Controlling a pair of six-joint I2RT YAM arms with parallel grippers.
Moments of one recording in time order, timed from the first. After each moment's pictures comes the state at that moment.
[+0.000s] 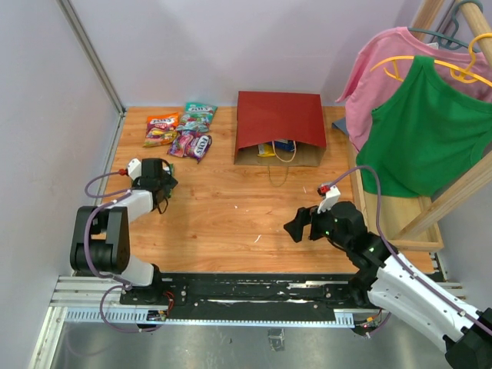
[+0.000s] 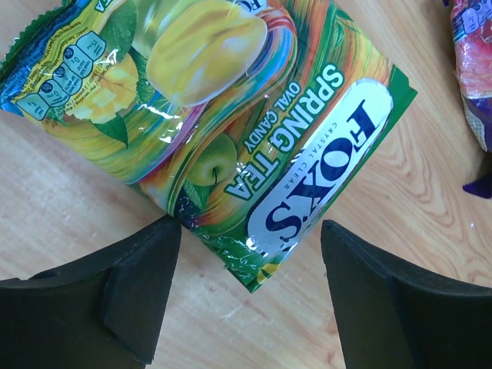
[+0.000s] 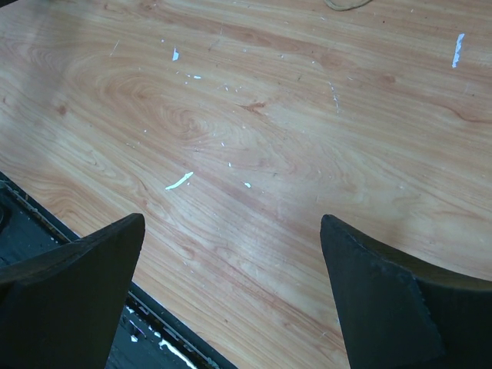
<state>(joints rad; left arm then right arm) -0.01 1.46 0.62 0.02 -0.34 -0.82 0.67 0.63 0.38 -0.22 -0.04 0.41</state>
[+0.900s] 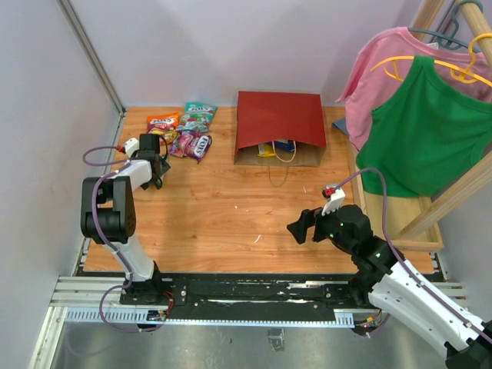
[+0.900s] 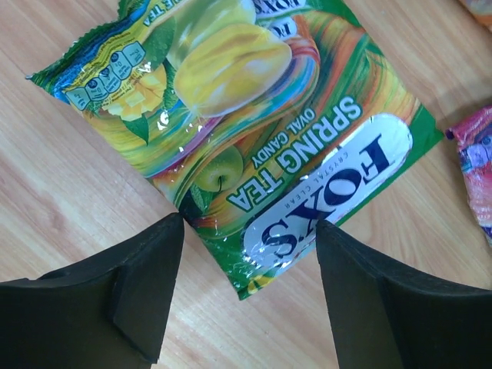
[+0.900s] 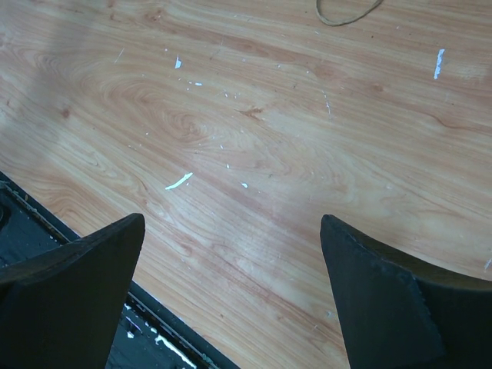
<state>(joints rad) 0.04 1.75 1.02 -0.22 -0.46 -0.72 0.67 0.55 0.38 -0.27 -0.02 0.39</state>
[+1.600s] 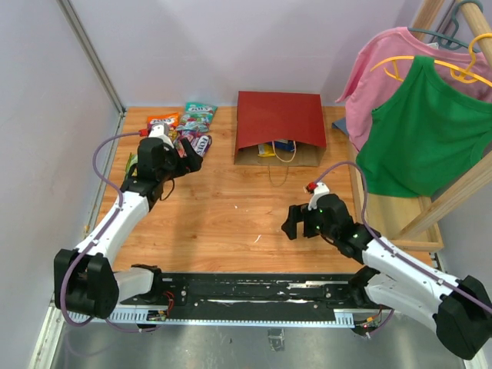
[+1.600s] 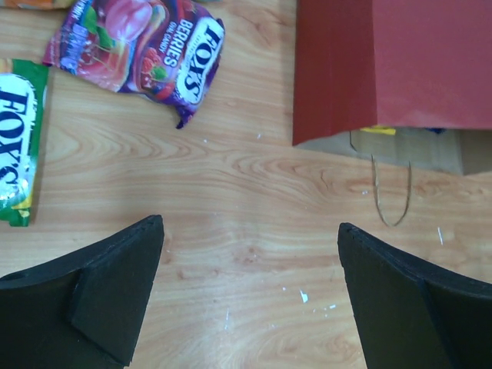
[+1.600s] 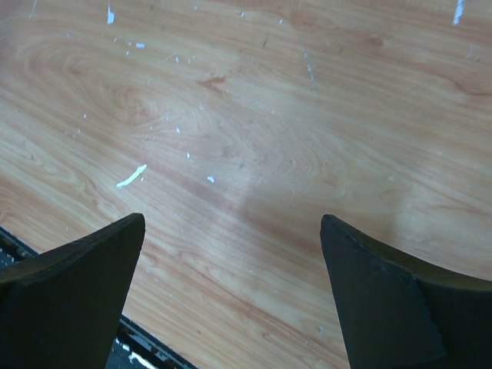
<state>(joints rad) -0.17 1.19 0.84 -0.10 0.02 -0.45 0.66 0.87 0.39 -0.16 -0.02 0.39</state>
